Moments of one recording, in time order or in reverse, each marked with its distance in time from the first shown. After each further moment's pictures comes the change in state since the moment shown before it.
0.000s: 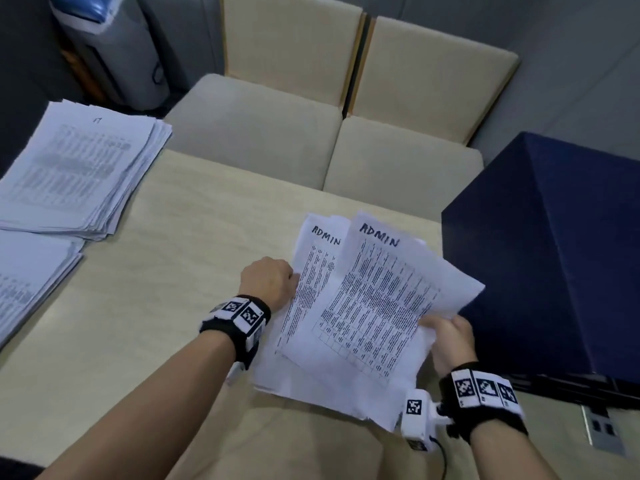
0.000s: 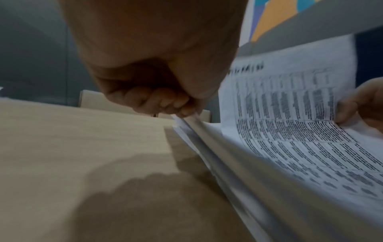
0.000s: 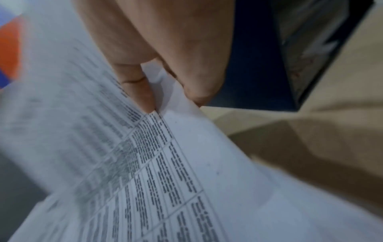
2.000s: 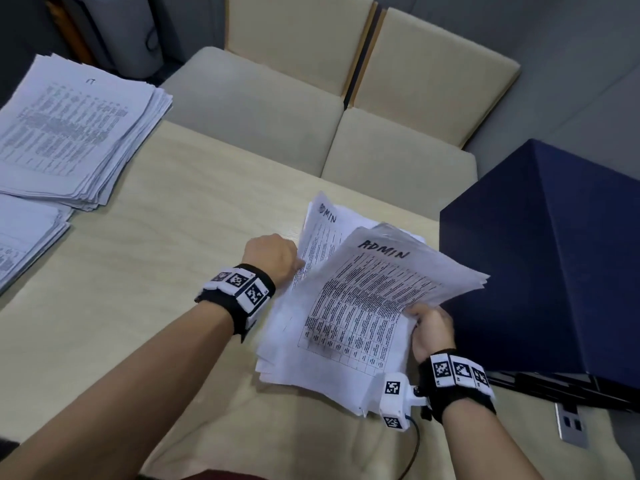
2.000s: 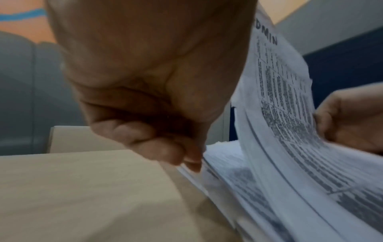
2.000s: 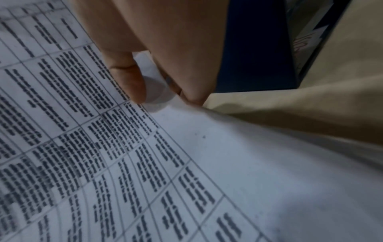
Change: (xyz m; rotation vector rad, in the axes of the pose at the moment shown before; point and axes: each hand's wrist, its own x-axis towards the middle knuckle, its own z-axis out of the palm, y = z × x) left_hand 0.005 0.004 -0.024 0.145 -0.088 0.075; right_hand -0.006 -0.001 0.027 0.111 0.043 0.047
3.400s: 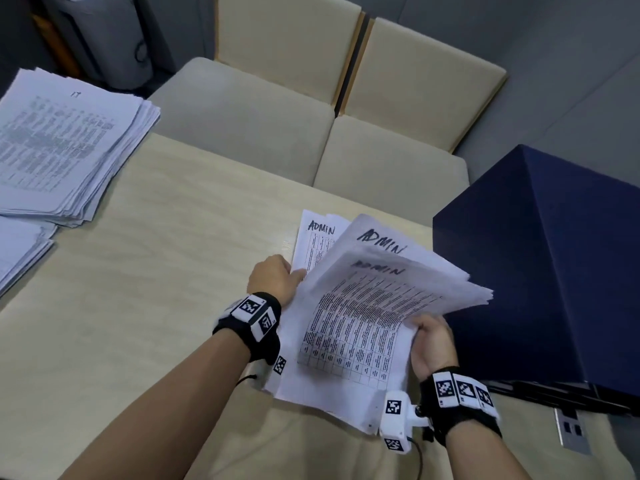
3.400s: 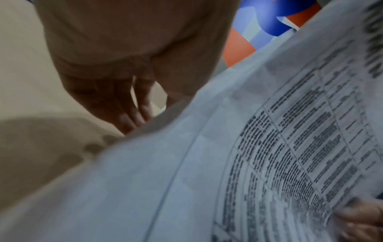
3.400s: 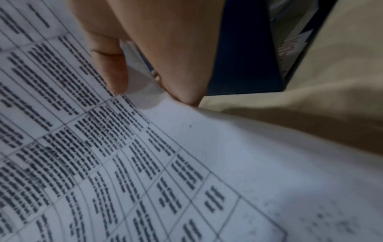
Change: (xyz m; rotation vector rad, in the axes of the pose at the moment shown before) left_hand 0.011 0.015 0.044 -0.776 0.083 -0.351; right_hand 0.012 0.011 -0.012 0.183 -0.098 -0.039
